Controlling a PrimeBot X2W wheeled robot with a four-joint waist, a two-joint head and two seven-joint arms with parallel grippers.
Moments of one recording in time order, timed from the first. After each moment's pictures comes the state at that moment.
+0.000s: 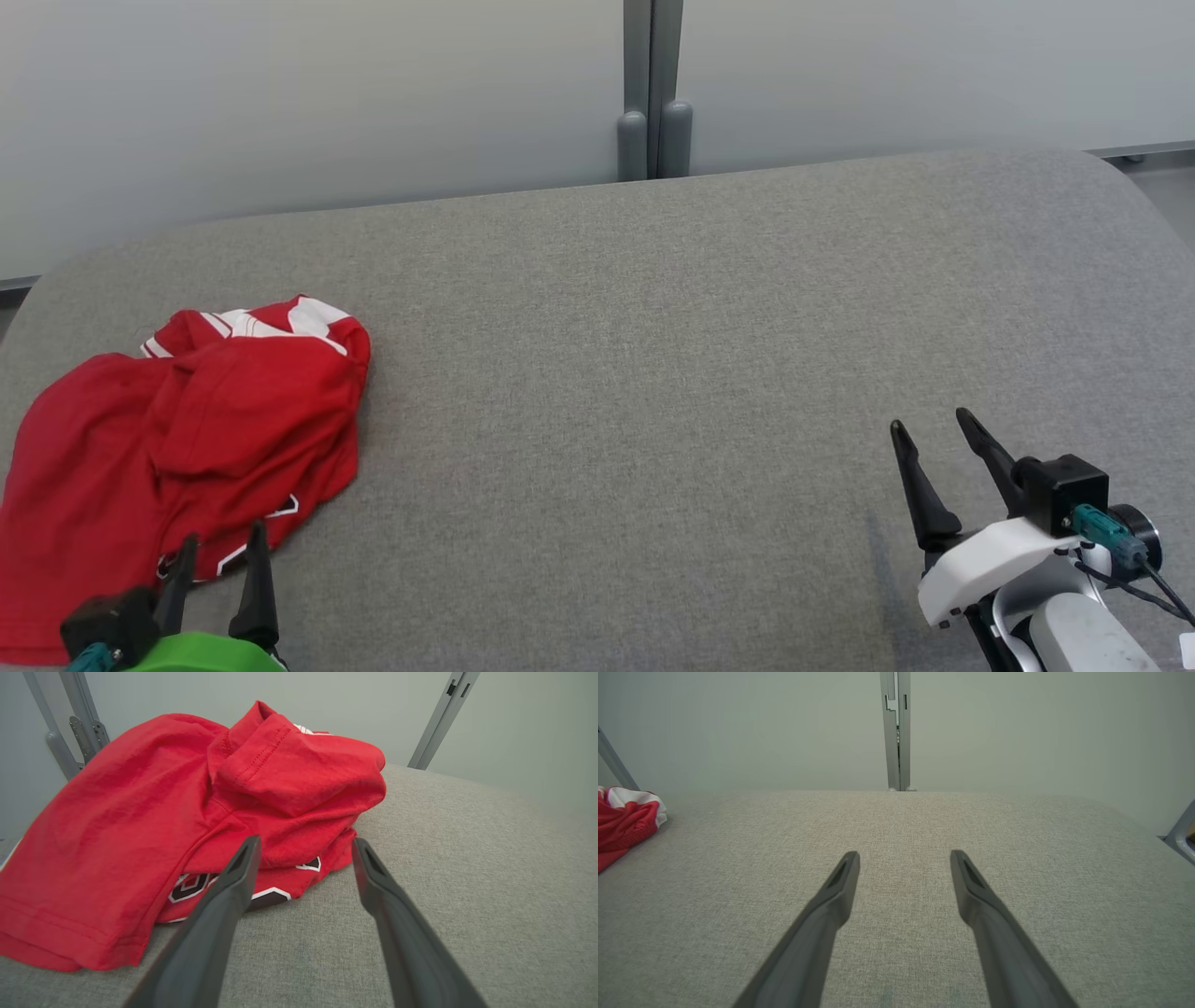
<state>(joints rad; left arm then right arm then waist) 0.04 0.11 0.00 0.36 -0.42 -0.06 -0.25 -0.01 -0.20 0.24 0.28 0.23 0.02 -0.25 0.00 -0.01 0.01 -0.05</state>
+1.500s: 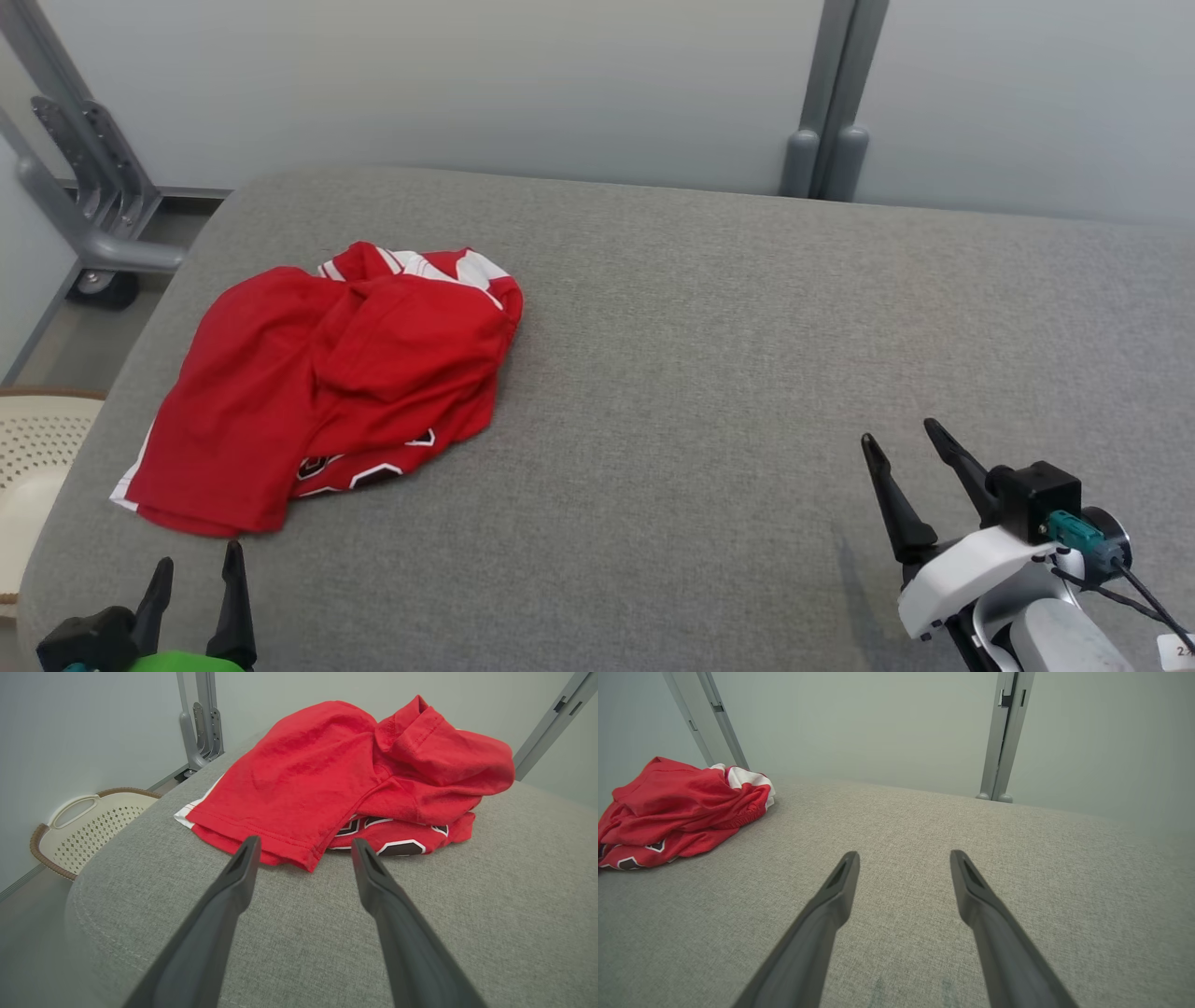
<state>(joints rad) 0.05 0.09 0.09 0.41 -0.35 -0.11 -0.25 -0.01 -0.15 0.22 0.31 0.19 0.10 -0.25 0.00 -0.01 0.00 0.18</state>
